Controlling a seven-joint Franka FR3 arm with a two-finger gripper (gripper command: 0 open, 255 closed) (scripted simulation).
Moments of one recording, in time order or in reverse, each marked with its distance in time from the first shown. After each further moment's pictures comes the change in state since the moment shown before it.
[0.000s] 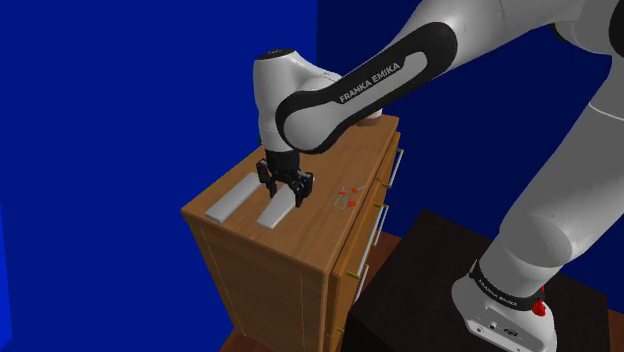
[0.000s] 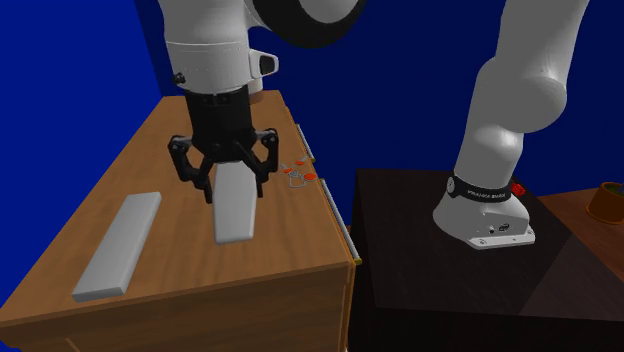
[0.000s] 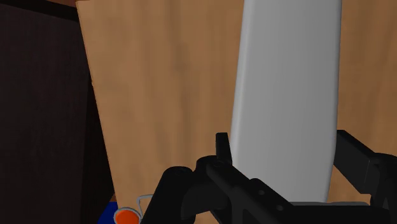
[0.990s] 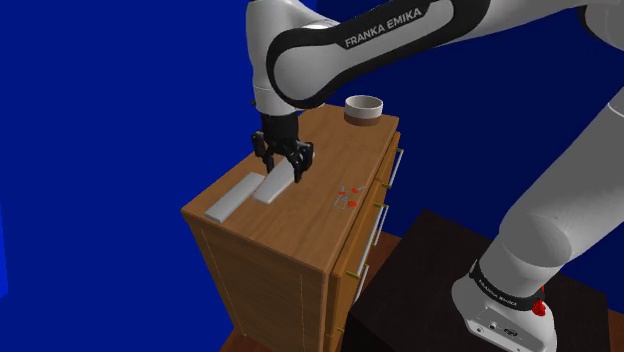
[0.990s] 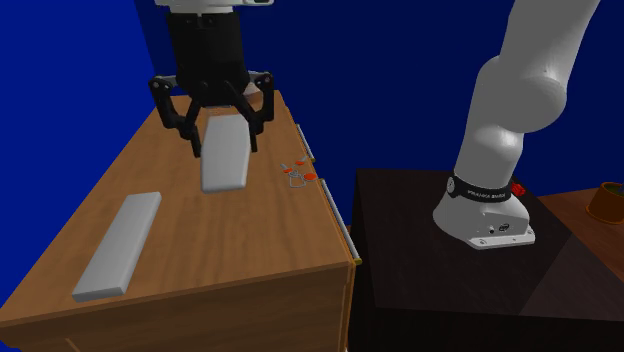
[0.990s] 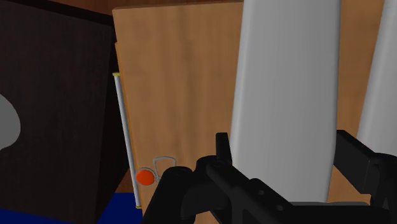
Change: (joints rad) arm -0.006 -0.094 -0.013 0.124 0.068 -0.197 -0.052
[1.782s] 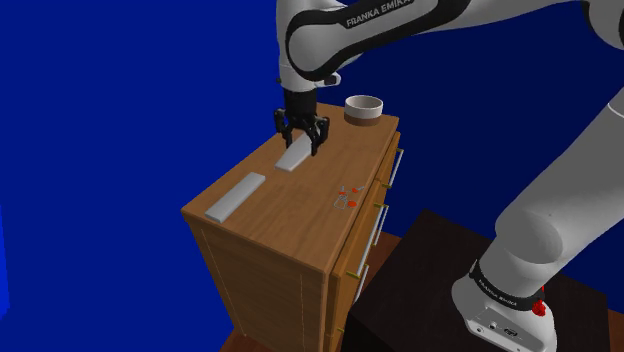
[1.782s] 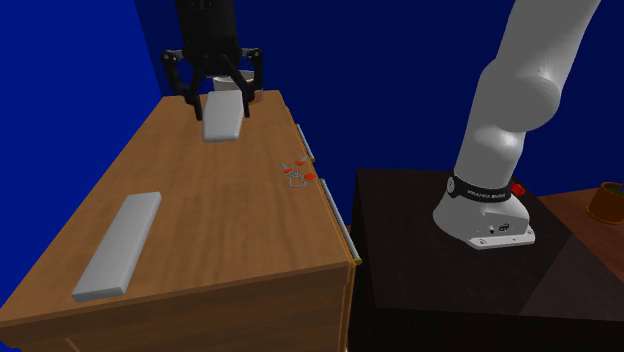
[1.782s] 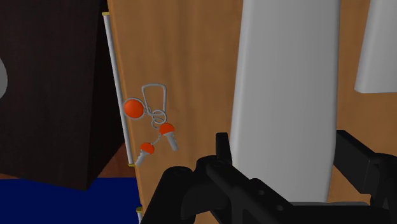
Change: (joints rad) arm -0.085 -0.002 -0.107 0.026 -0.005 -0.031 -0.188
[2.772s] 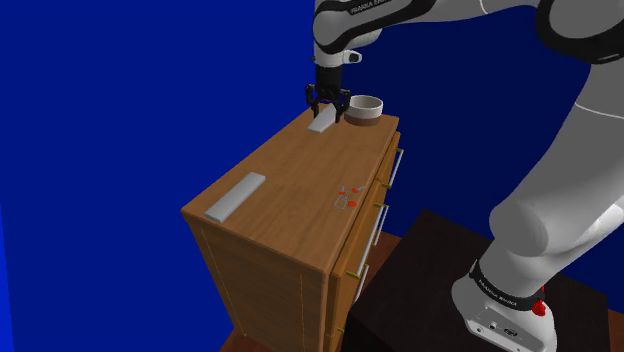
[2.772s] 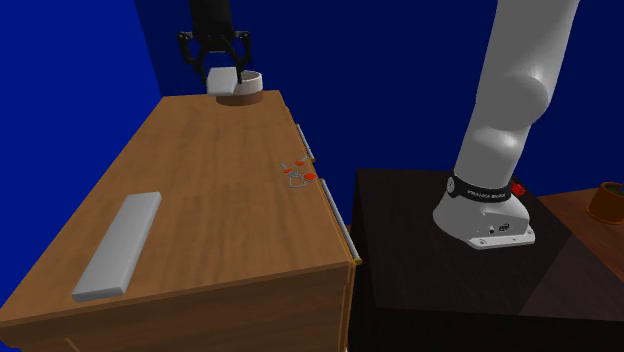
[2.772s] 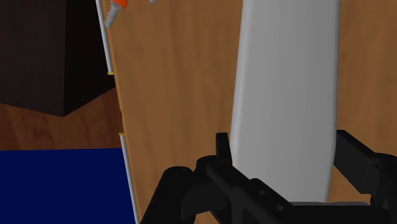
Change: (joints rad) arm -0.150 0.178 -0.158 0.205 -0.088 -0.047 -0.277
